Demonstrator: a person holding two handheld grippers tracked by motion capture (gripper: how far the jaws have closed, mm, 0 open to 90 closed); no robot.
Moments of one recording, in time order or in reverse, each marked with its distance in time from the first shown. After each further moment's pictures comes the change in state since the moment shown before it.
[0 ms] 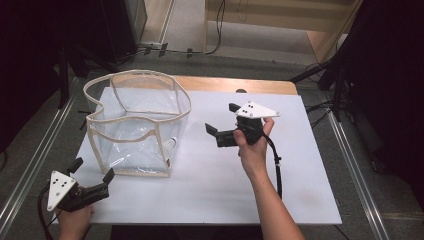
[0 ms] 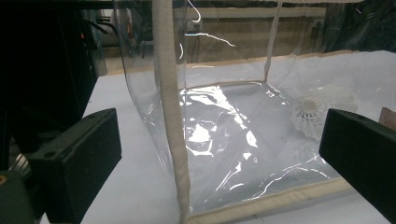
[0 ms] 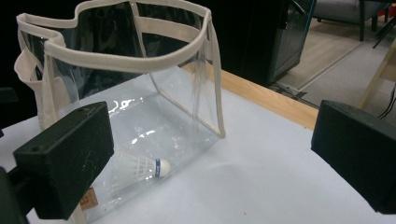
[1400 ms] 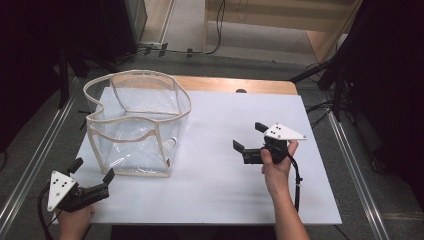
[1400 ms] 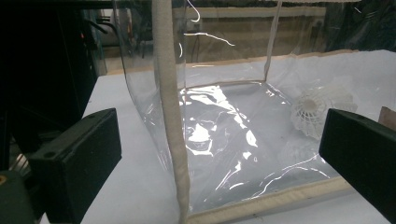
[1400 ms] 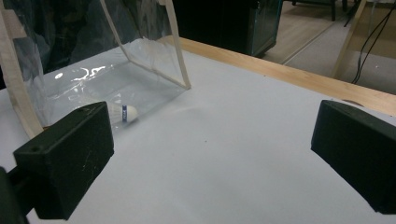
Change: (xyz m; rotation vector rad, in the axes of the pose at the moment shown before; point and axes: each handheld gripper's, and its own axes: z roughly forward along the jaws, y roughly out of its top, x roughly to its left) left arm 0.000 0.000 0.000 0.000 0.001 -0.001; right arm -0.030 -0.064 -0.049 0.028 -0.086 0.058
